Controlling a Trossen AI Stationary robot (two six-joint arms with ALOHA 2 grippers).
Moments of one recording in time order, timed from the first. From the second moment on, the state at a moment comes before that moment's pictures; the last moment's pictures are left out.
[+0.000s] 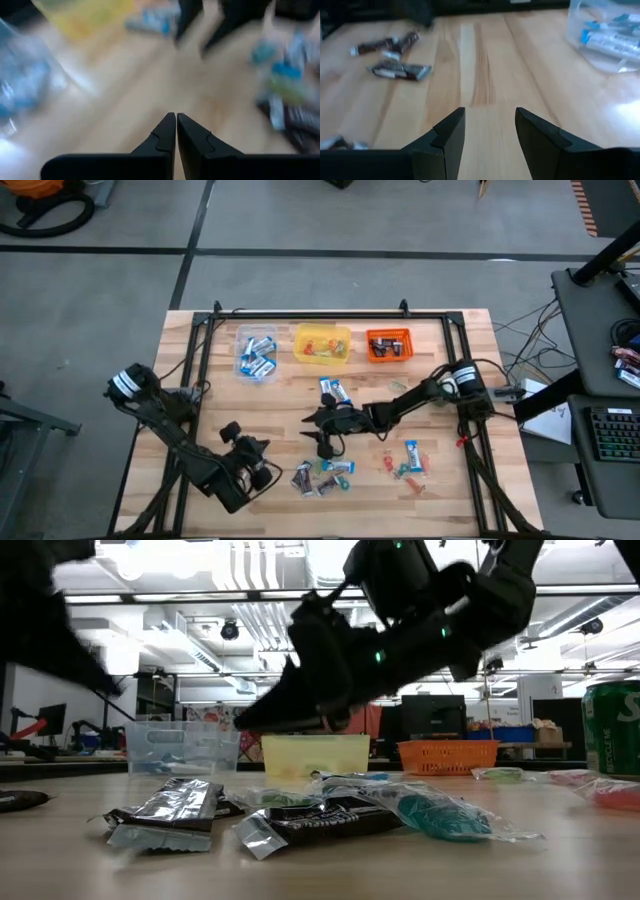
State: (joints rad) left arm -0.85 1.67 0.94 -0.81 -0.92 -1.43; right arm 0.17 2.07 1.02 0.68 0.18 0.13
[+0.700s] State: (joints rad) left arm -0.83 1.70 1.02 -0.76 -0.40 -1.61; right arm 0.20 1.94 1.03 0.50 0.18 0.19
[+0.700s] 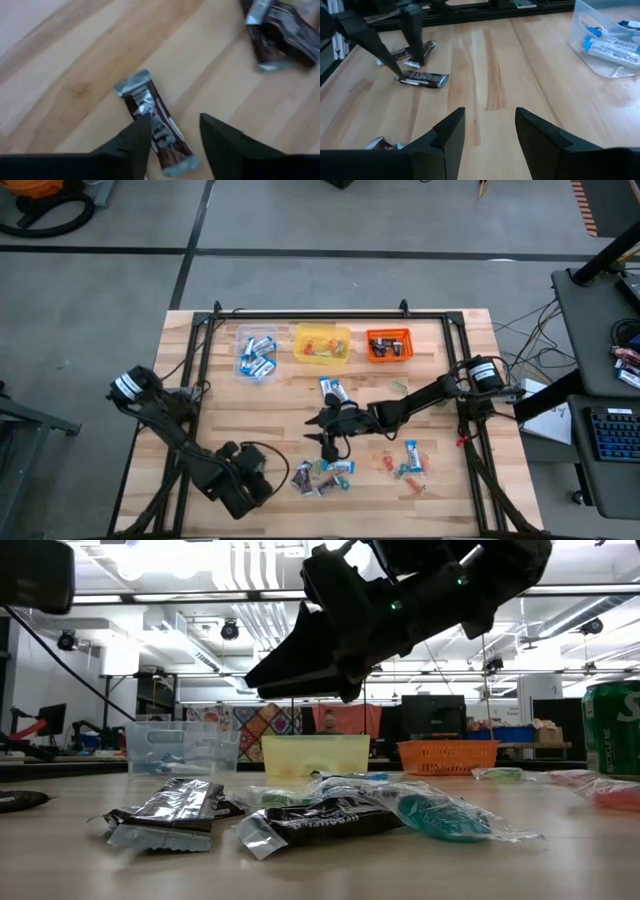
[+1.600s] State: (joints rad) left arm -0.86 1.77 1.01 -0.78 -0.62 -1.55; right arm 0.21 1.94 1.03 0.51 0.15 0.20
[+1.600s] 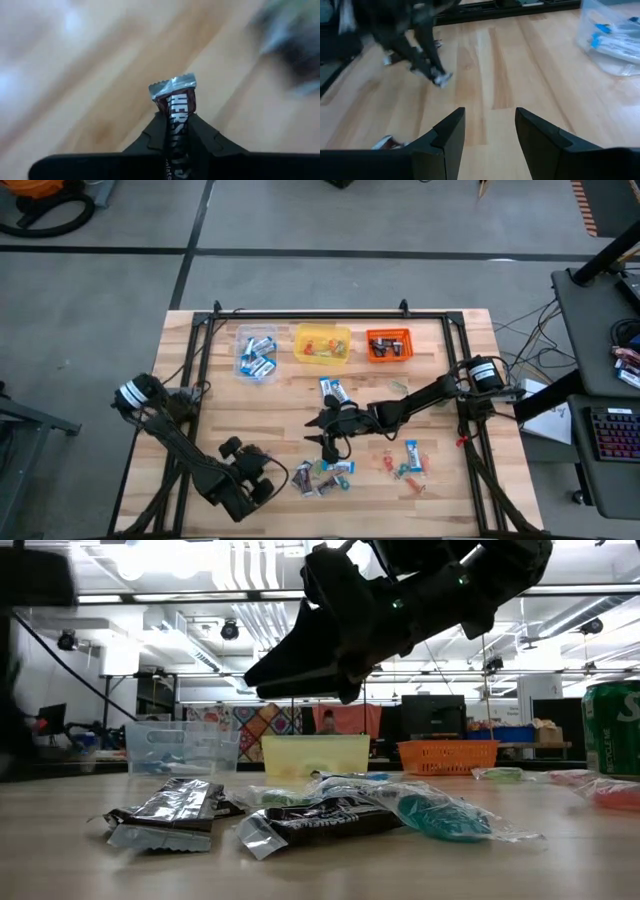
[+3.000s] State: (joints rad) left arm -0.55 1.13 0.47 0.65 -0.53 0.20; right arm 0.17 1.74 1.02 0.51 0.07 -0.13
